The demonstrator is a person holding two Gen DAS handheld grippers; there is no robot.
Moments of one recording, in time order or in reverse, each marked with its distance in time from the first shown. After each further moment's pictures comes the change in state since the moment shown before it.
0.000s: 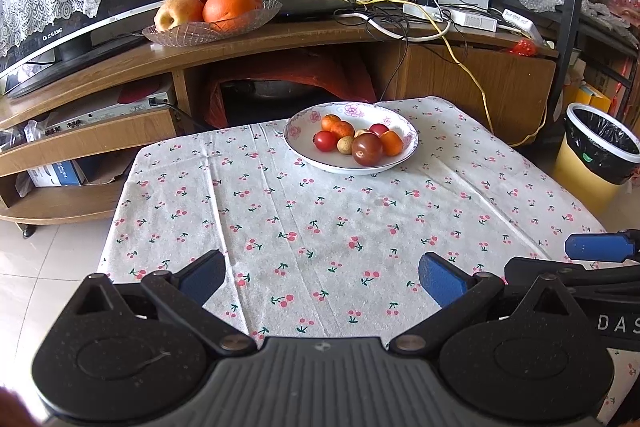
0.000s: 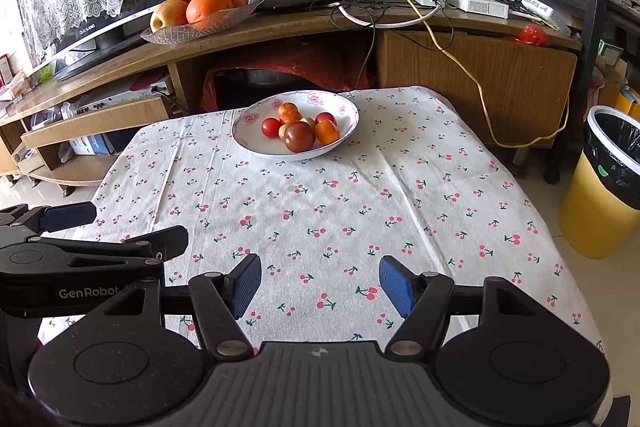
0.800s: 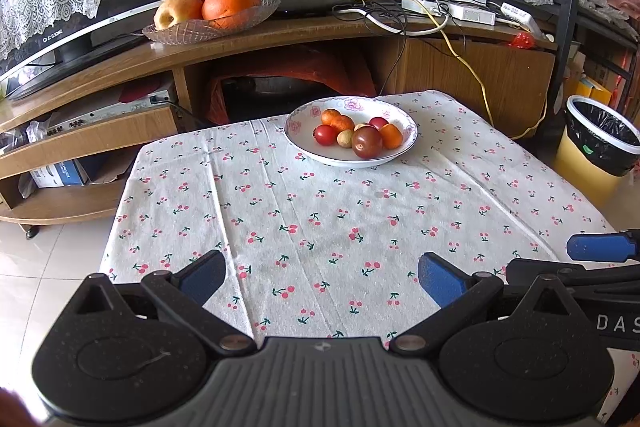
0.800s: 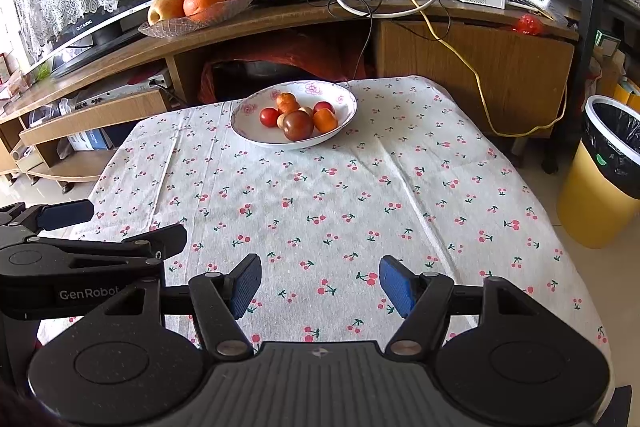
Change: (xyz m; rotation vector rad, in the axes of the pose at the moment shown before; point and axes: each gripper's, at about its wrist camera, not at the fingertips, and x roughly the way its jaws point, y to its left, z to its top) left arm -0.003 -0.002 -0.005 0.016 0.008 0.009; right arm -0.002 -0.001 -0.005 0.012 0.021 -0.003
